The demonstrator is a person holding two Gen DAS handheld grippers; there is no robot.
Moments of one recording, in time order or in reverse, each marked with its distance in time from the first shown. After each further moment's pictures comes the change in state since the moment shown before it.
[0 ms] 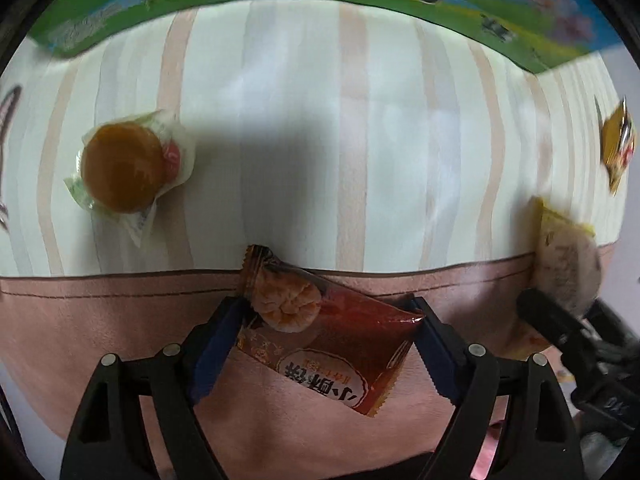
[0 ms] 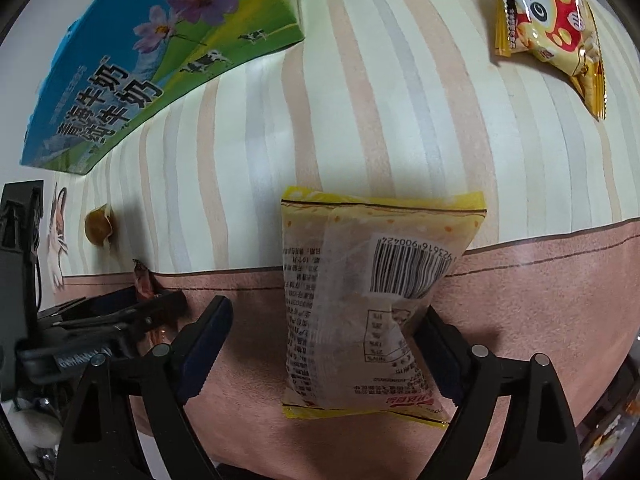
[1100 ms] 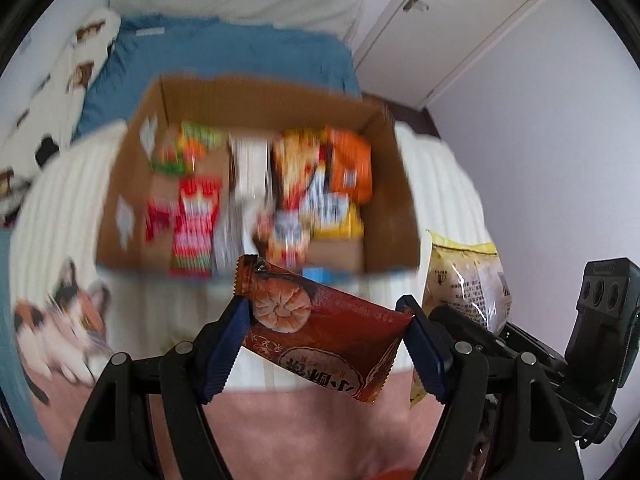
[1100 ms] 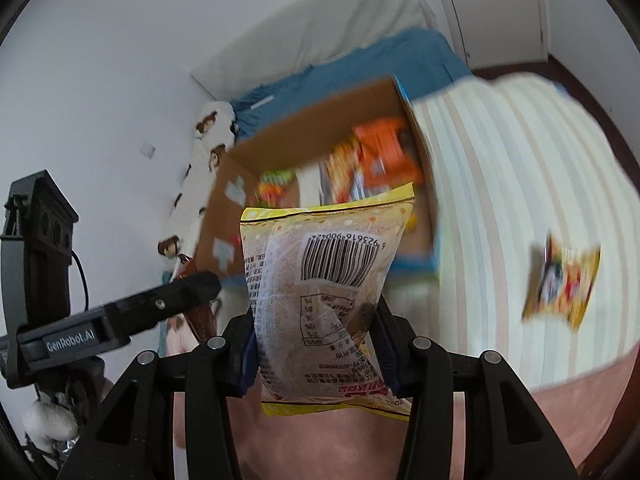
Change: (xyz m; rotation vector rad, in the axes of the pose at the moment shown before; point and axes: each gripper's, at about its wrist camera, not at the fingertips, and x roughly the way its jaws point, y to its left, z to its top) left arm -0.258 -0.001 0.048 0.019 -0.426 -0.210; right arm -0.196 0.069 0.082 -0.100 -0.346 0.281
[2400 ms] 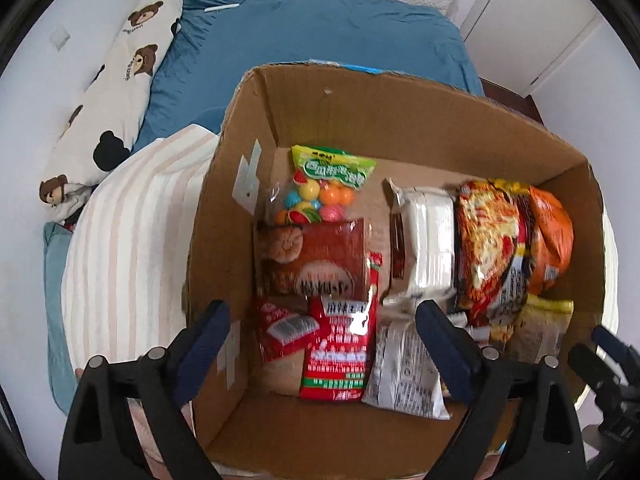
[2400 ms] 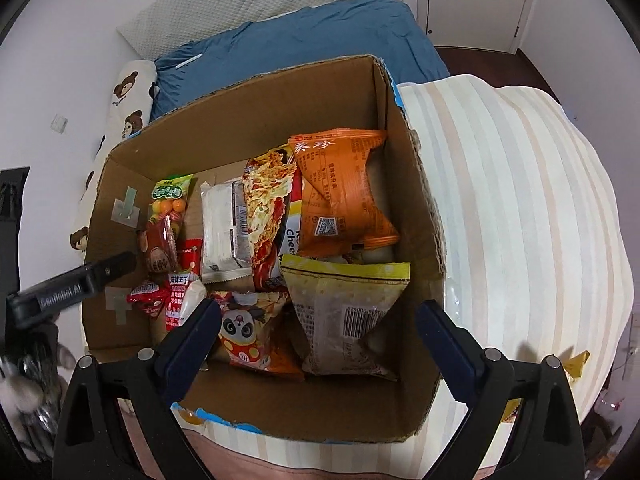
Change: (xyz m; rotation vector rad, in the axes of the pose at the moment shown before) left arm 0.102 0.126 0.098 -0.071 0.129 0.354; right arm 0.128 -0.020 0.093 -0.006 0.185 -0.303
